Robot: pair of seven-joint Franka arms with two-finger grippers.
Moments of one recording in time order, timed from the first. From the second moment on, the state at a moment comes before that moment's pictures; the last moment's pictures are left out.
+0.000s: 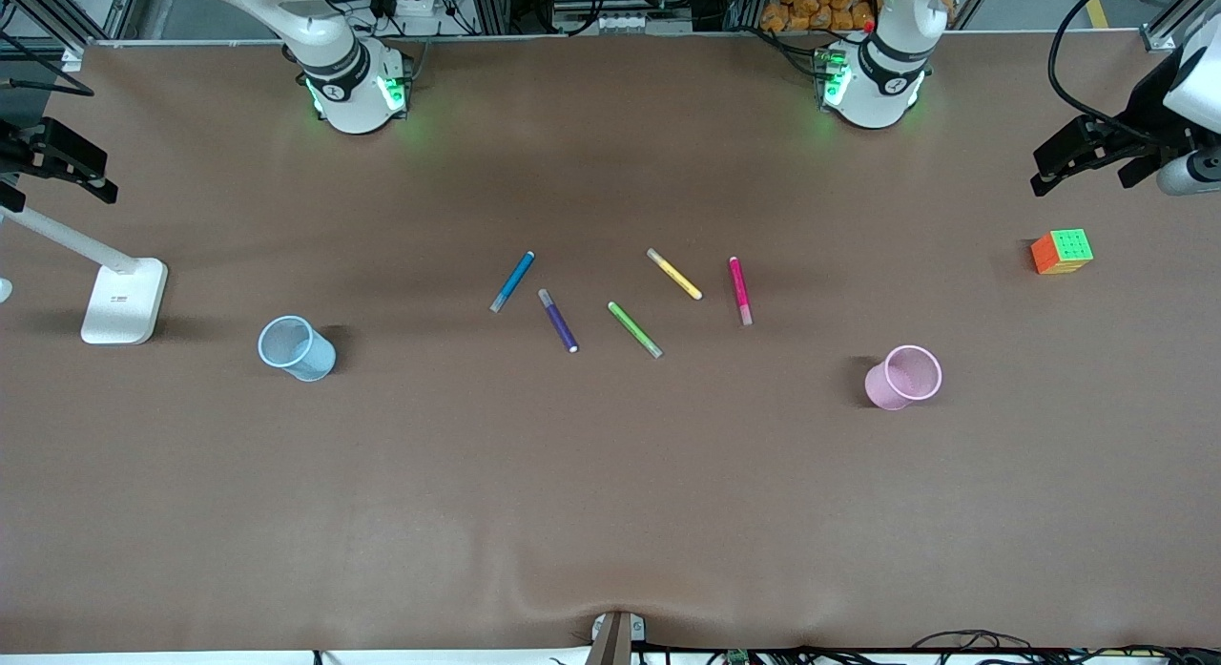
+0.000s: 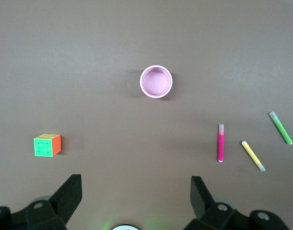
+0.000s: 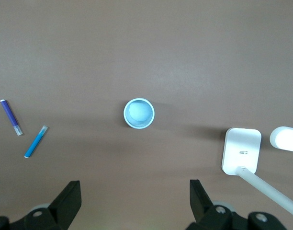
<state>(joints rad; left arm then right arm) 0.01 -0.13 -0.10 -1.65 0.01 1.55 -0.18 0.03 -0.08 -0.09 -1.57 -0.01 1.50 -0.16</state>
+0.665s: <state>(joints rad) 0.02 -0.13 -0.10 -1.62 0.04 1.55 -0.17 0.03 -0.08 -0.09 -1.57 -0.01 1.50 -0.16</state>
